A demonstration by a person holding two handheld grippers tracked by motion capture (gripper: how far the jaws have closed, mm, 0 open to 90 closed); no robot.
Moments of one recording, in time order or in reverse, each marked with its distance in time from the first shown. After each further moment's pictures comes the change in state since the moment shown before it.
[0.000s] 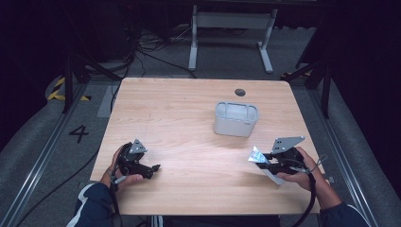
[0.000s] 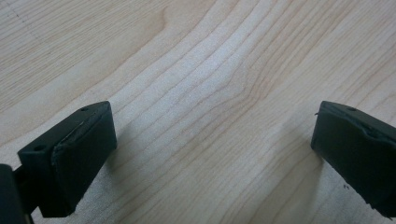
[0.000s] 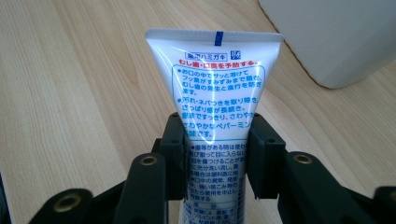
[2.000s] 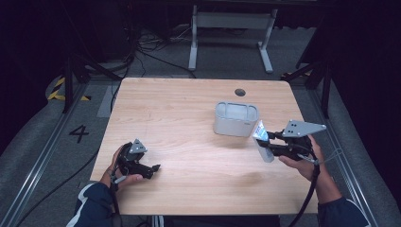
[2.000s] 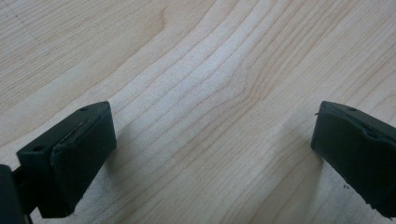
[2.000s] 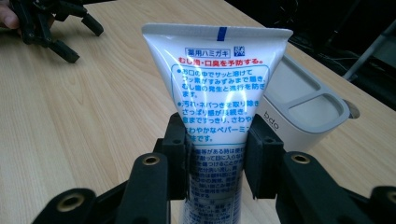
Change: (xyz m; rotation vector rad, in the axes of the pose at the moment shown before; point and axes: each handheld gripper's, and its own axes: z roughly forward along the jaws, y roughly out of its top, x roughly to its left) left arm 0.001 0.000 0.000 0.004 -0.001 0.006; right arm -0.006 0.043 -0.042 -0.294 -0.125 0.005
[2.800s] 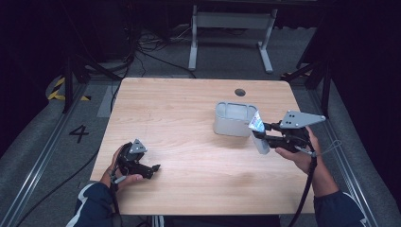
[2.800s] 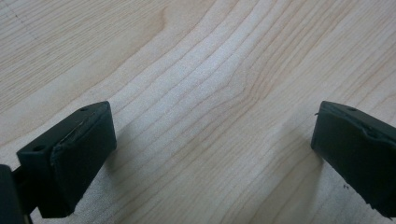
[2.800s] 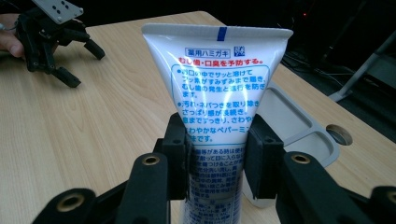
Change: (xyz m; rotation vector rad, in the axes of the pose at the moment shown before) left arm 0.000 0.000 0.000 0.001 0.000 0.000; right arm -0.001 0.029 0.002 -0.047 -0.005 -0.013
